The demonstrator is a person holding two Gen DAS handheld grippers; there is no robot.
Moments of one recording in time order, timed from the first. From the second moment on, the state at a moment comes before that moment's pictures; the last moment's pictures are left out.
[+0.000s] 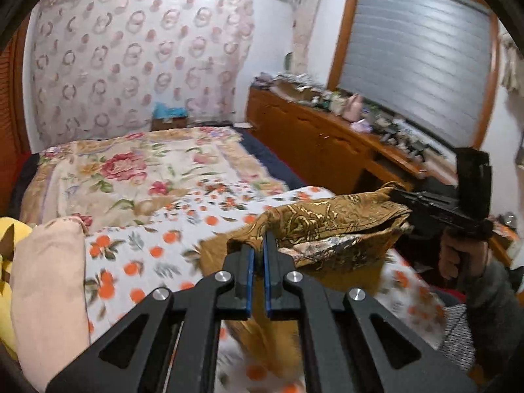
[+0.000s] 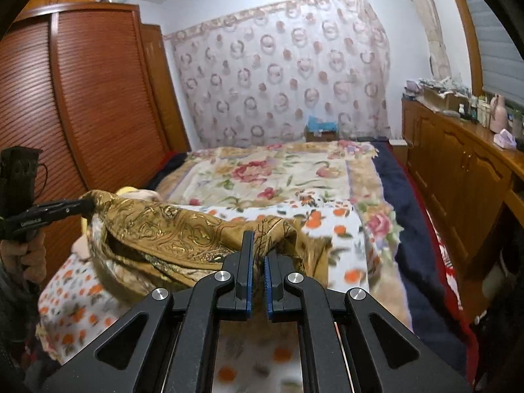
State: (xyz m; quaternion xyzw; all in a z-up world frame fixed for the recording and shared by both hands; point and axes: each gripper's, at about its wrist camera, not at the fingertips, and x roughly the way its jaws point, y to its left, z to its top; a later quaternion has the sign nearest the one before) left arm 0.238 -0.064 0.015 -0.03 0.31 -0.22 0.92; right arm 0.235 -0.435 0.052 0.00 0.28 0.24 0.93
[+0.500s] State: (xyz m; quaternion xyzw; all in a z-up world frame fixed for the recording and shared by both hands) left arm 0.302 -0.069 -0.015 -0.01 0.33 -0.22 0.92; right arm 0.289 -0.440 0.024 -0.06 0.29 0.19 0.94
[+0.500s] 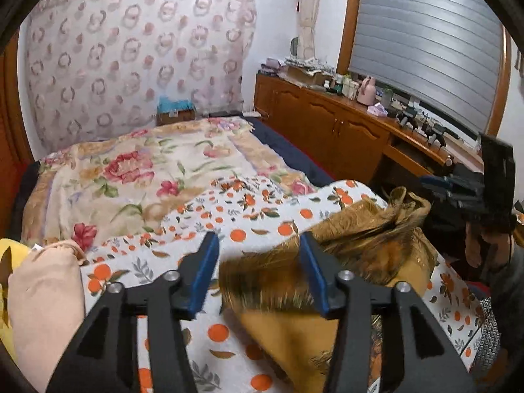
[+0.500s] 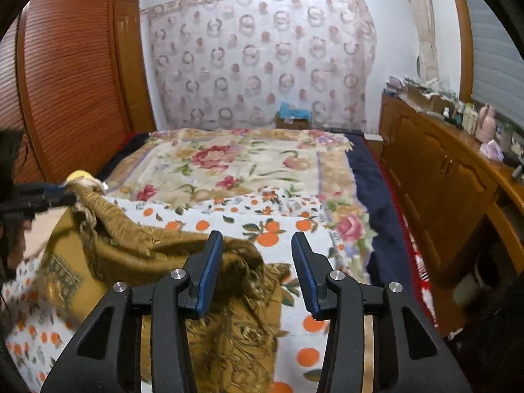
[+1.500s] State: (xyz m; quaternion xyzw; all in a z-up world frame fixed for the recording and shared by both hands) left arm 0.337 -0.057 -0.087 0.00 0.39 -0.16 0.90; right arm 0.360 -0.432 -0.021 -0.06 0.37 0.17 0.91
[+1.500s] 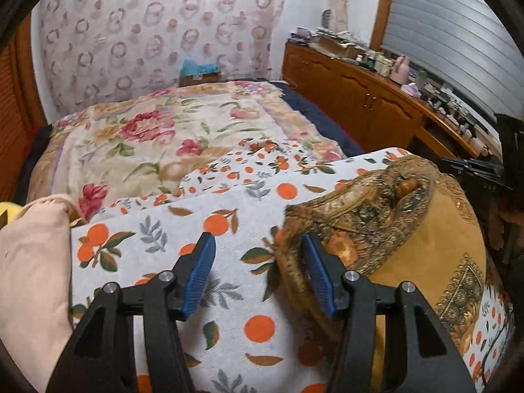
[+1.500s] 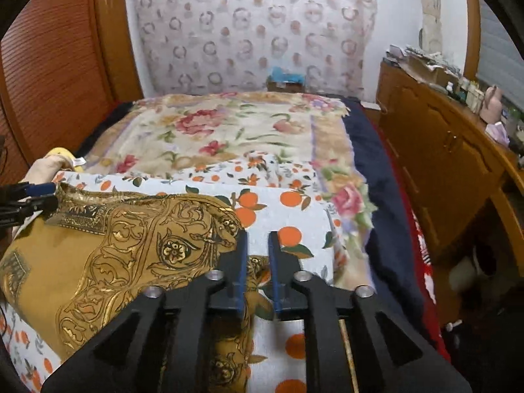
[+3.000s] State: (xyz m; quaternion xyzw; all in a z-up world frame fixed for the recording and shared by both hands) left arm 0.339 -0.058 -0.097 -0.04 0.44 -0.21 0.87; right arm 0.343 -0.429 -0.051 -0.05 0.43 0.18 0.88
